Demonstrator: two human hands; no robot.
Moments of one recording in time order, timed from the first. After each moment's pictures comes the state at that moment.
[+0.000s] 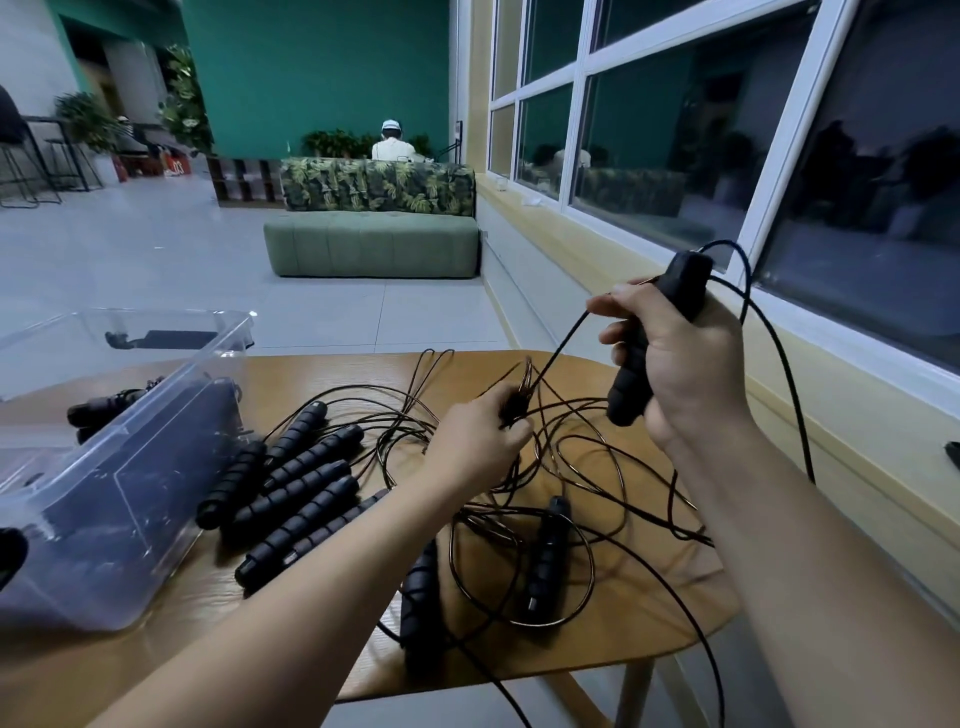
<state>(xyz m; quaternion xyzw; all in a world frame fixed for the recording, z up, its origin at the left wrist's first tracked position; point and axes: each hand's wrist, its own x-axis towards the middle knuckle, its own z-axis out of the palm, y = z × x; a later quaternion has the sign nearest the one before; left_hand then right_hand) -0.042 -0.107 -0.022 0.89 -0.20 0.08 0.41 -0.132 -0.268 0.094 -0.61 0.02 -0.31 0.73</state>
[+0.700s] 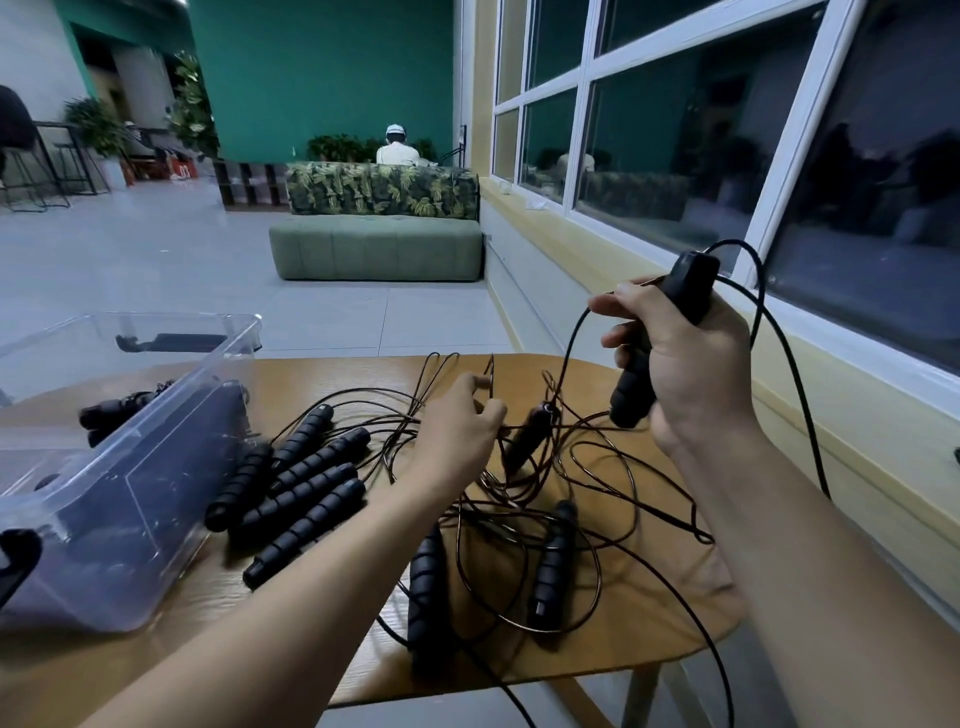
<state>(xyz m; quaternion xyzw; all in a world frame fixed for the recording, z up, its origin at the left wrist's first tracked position) -0.038 -0.090 -0.013 0.86 -0.11 0.10 0.50 -0.135 -0.261 0.098 -0.61 0.00 -0.32 0.72</state>
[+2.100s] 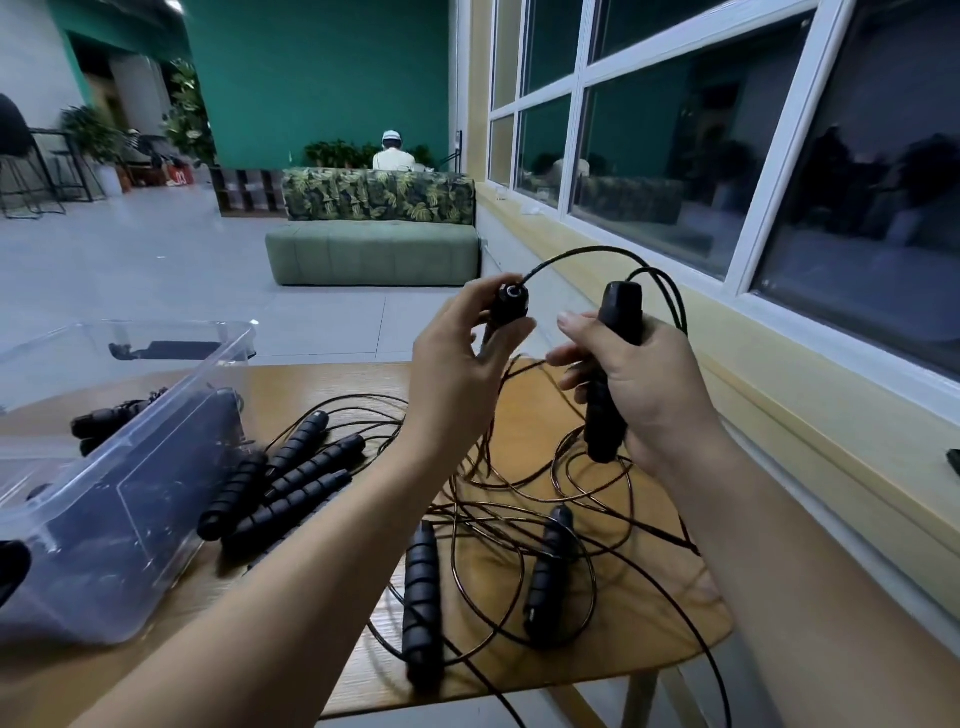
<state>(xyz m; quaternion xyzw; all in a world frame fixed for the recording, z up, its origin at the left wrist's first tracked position) -0.070 -0.093 0.065 0.71 -0.26 0.26 0.60 -0.134 -0.254 0.089 -0.69 -0.01 -0.22 0.69</state>
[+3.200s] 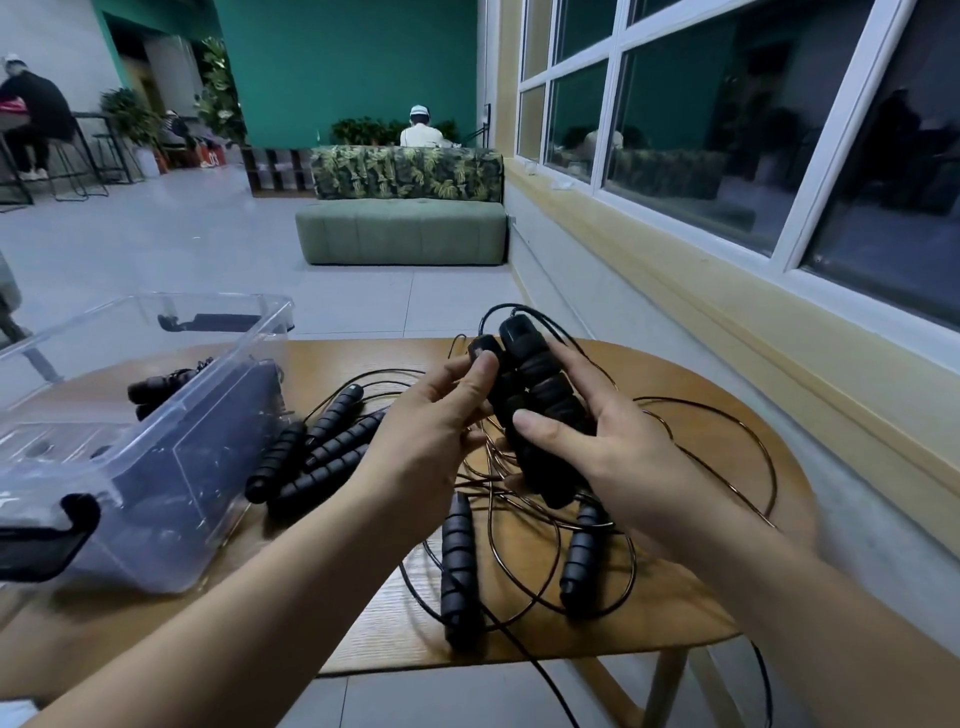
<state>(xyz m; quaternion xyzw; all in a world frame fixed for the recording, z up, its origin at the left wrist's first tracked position) -0.121 -0.036 0.027 0.56 -0.08 -0.06 0.82 -0.171 -0.214 0.042 -0.73 -0.14 -0.03 0.67</state>
